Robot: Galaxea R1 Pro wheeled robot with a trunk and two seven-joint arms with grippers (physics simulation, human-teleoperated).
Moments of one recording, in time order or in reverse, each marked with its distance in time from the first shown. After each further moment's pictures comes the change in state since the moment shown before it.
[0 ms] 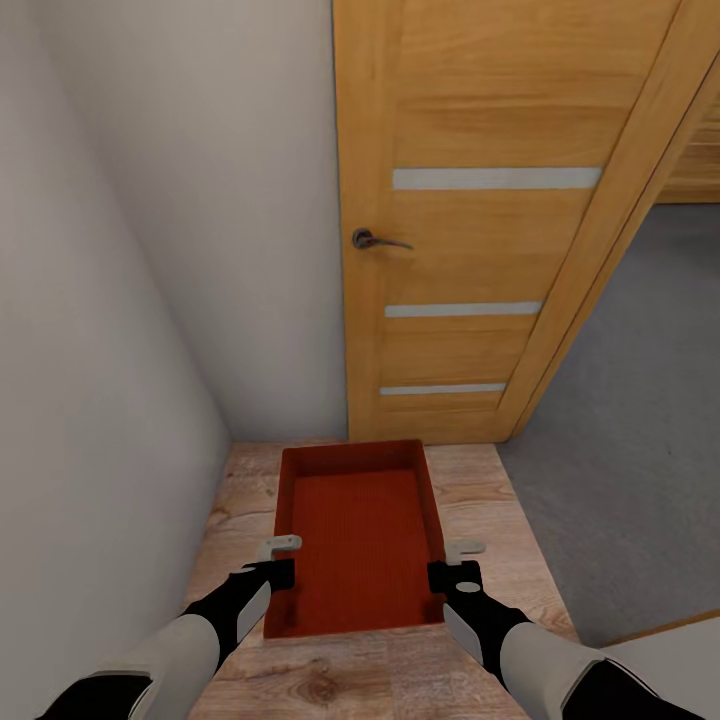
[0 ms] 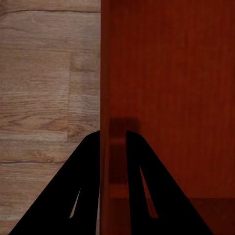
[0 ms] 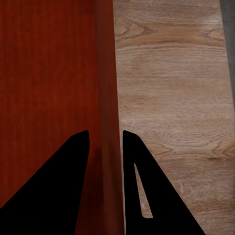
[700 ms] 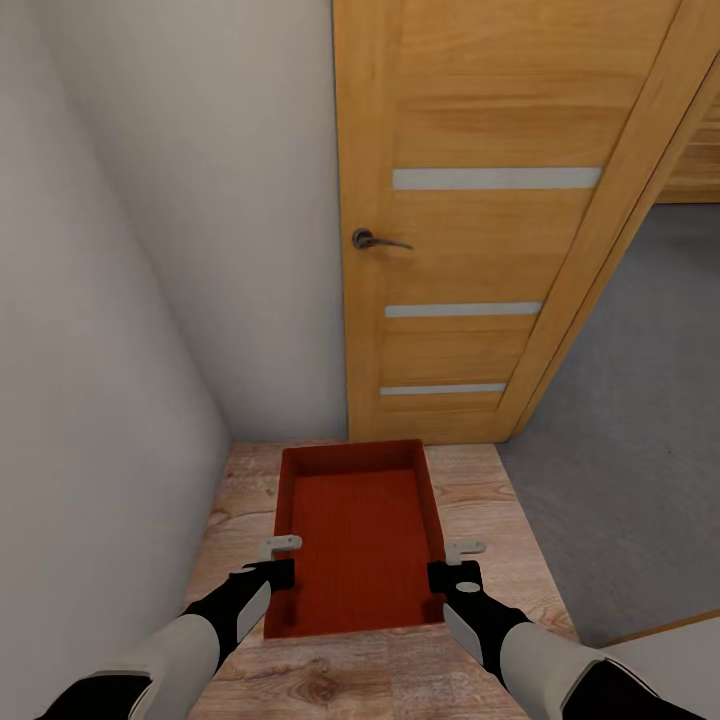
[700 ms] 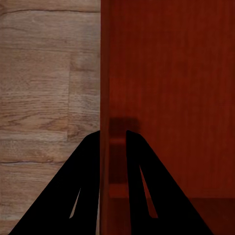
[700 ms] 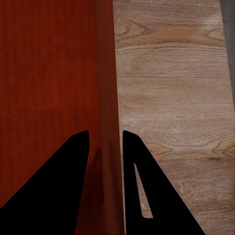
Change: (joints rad) left arm 0.000 0.000 0.000 0.000 0.000 0.000 0.000; right arm 0.000 0.000 -0.002 0.000 0.002 0.001 0.000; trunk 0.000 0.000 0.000
